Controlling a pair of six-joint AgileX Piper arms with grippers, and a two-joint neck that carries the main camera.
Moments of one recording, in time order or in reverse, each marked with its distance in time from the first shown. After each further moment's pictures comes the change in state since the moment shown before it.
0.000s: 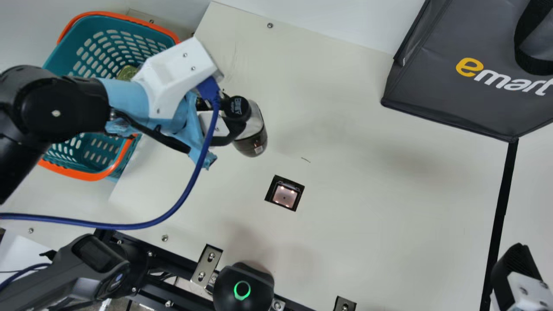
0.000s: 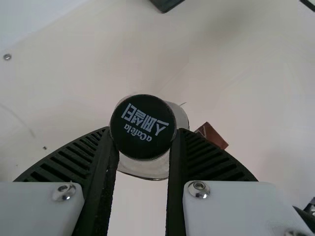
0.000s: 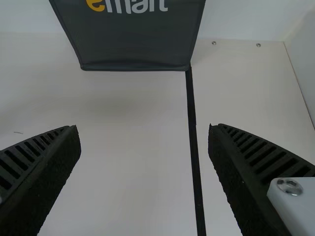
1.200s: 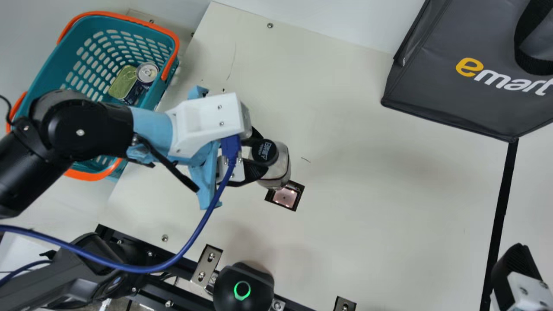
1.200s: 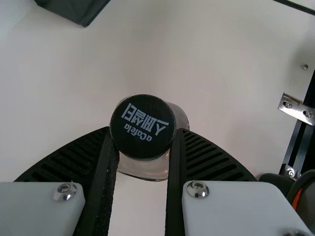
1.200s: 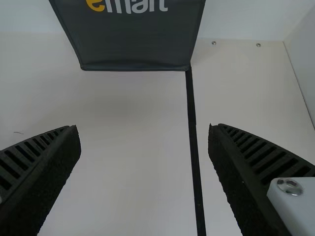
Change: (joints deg) left arm -5.3 -1.1 6.1 -10.3 -0.4 19.4; right arm 0.0 0.0 0.0 0.0 0.0 0.0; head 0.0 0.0
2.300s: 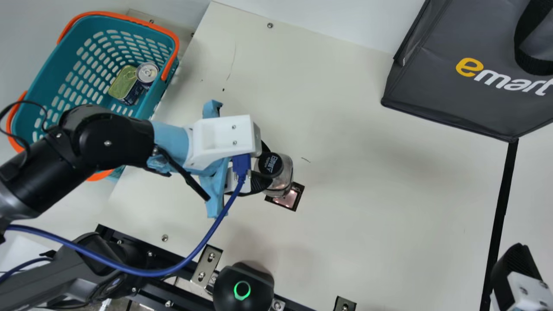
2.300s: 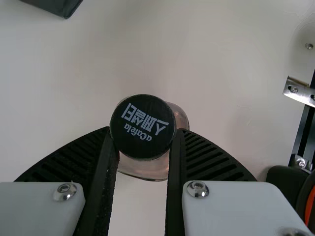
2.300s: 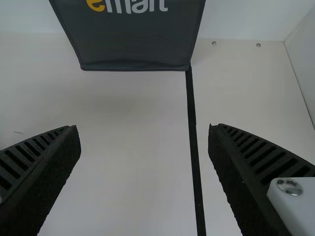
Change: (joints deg) left arm -2.3 1.7 5.1 -1.3 -5.0 5.0; right arm 0.0 0.0 0.0 0.0 0.0 0.0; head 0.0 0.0
